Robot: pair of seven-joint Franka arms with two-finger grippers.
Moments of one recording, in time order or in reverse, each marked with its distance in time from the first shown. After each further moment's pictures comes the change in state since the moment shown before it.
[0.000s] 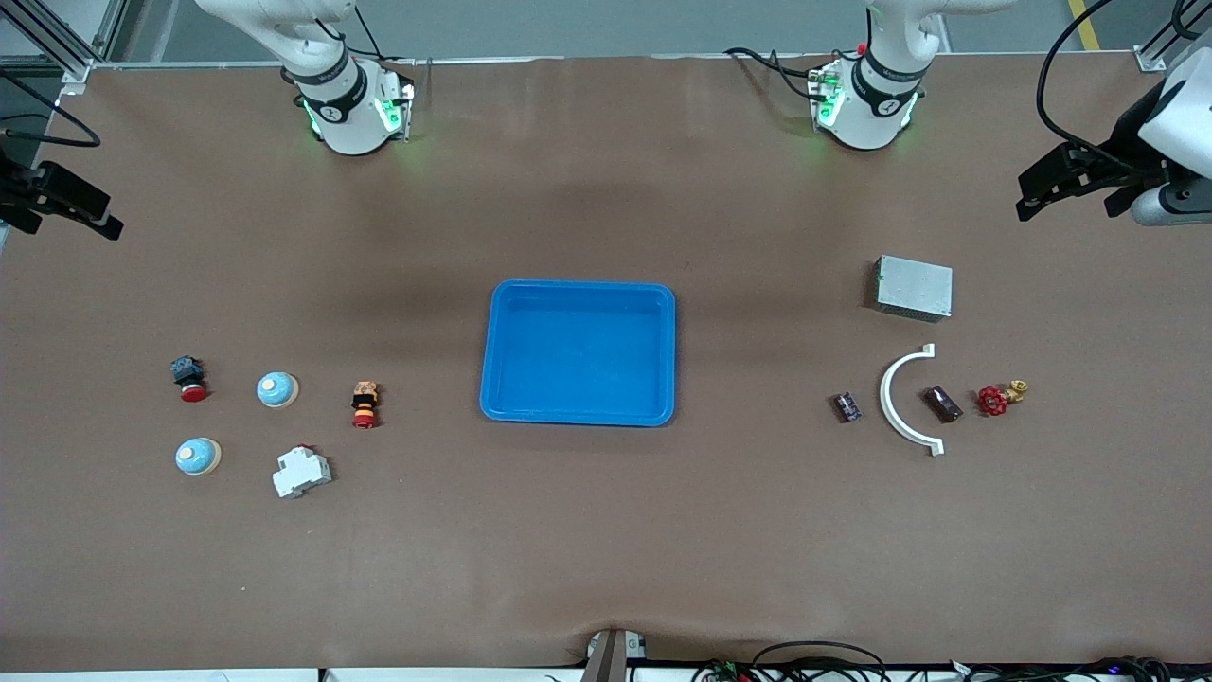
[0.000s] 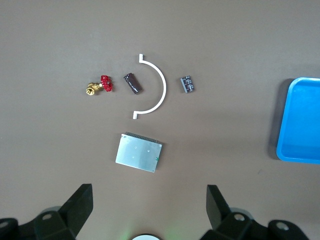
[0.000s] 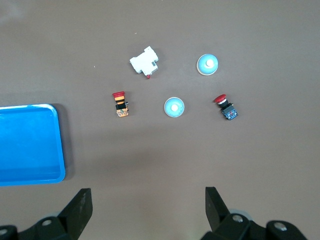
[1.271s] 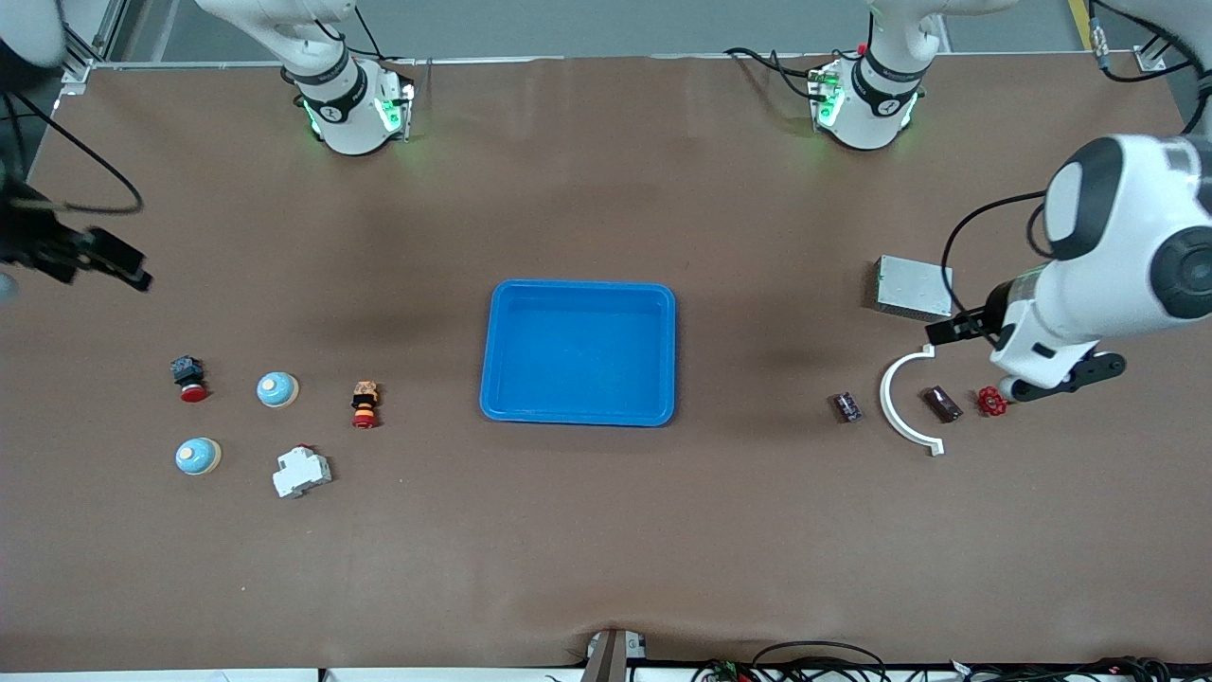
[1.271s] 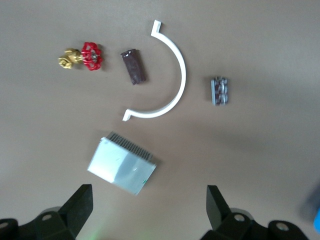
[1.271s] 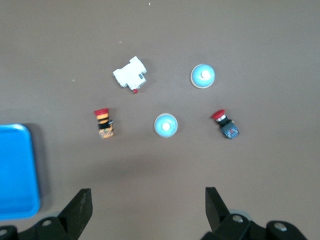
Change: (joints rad) left arm -0.007 0.333 -0.015 -0.152 0.043 0.275 -0.333; right arm -0.017 0.030 -0.005 -0.298 -0.030 0.367 -0.008
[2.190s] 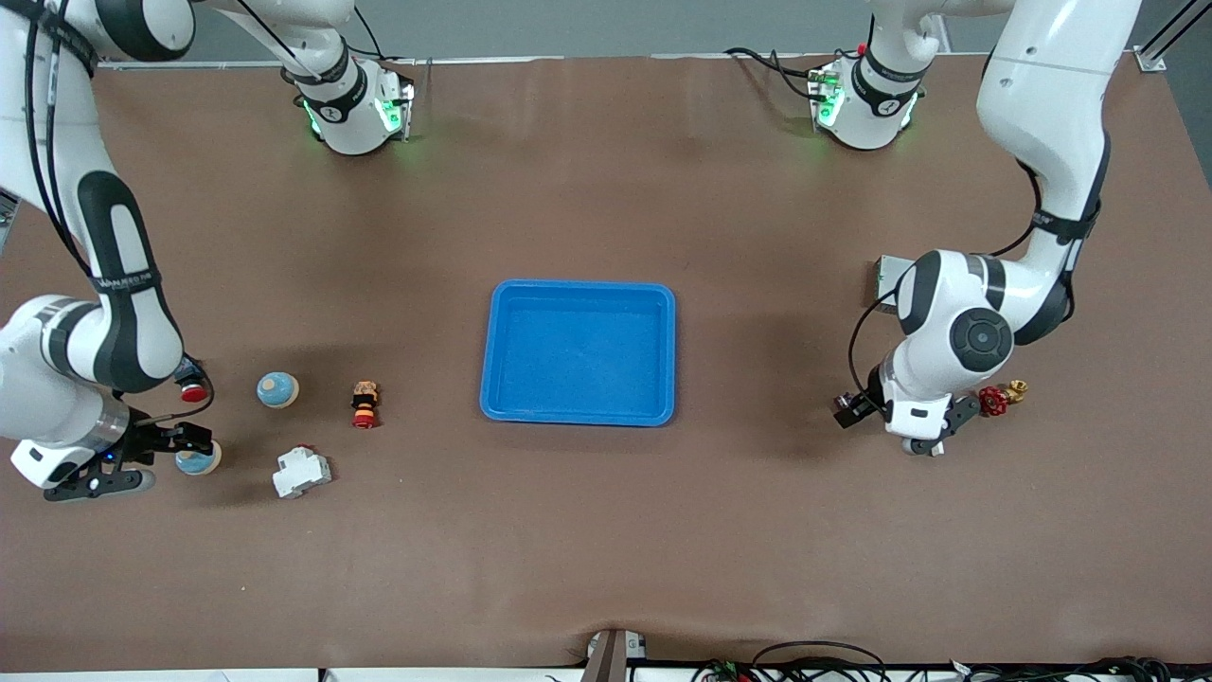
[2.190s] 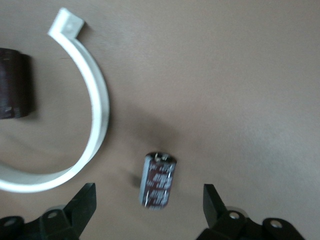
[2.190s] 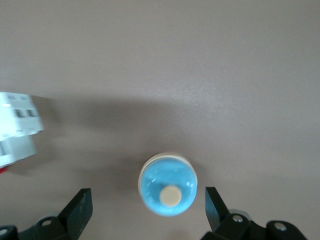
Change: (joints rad) left arm -0.049 0.292 -0.023 -0.146 0.000 0.641 -0.354; right arm -0.144 0.760 -0.003 0.319 0.000 0.463 -0.445
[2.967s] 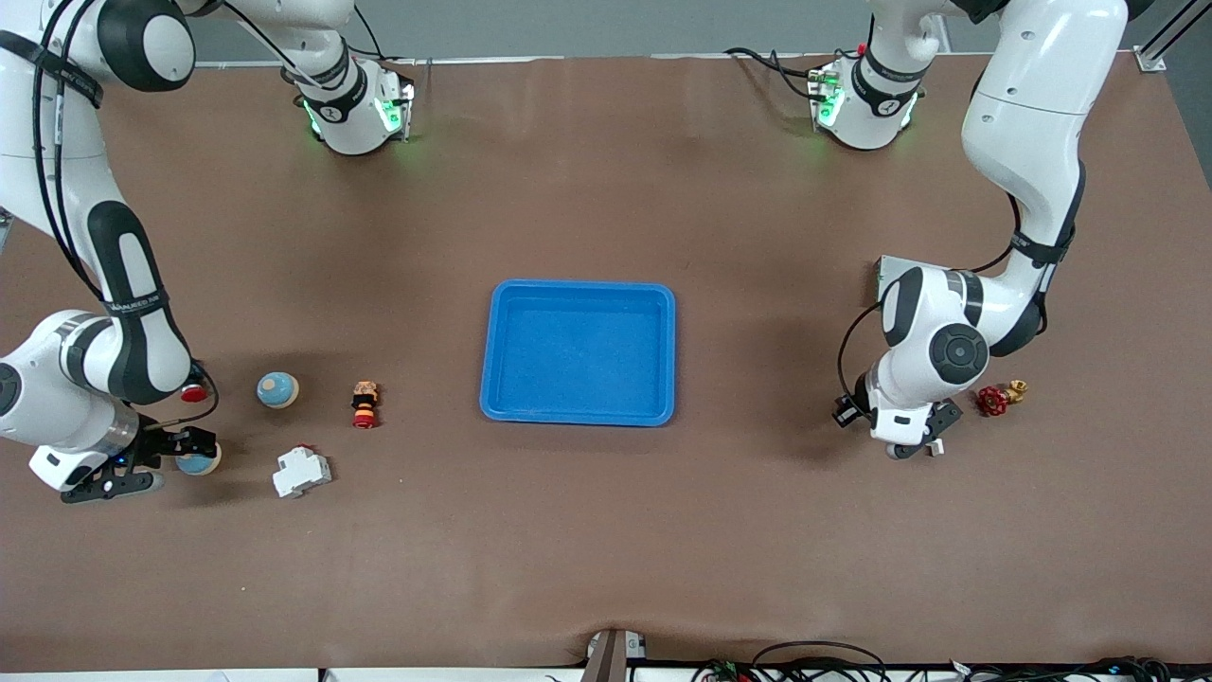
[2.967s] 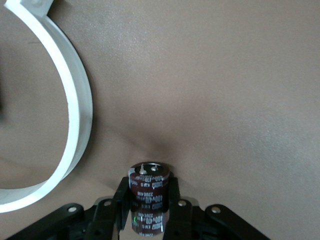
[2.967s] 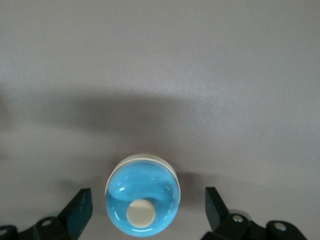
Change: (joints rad) left arm -0.004 0.061 -0.001 0.007 0.001 0.035 0.000; right arm -0.030 0.070 -0.001 0.014 0.000 0.048 -0.048
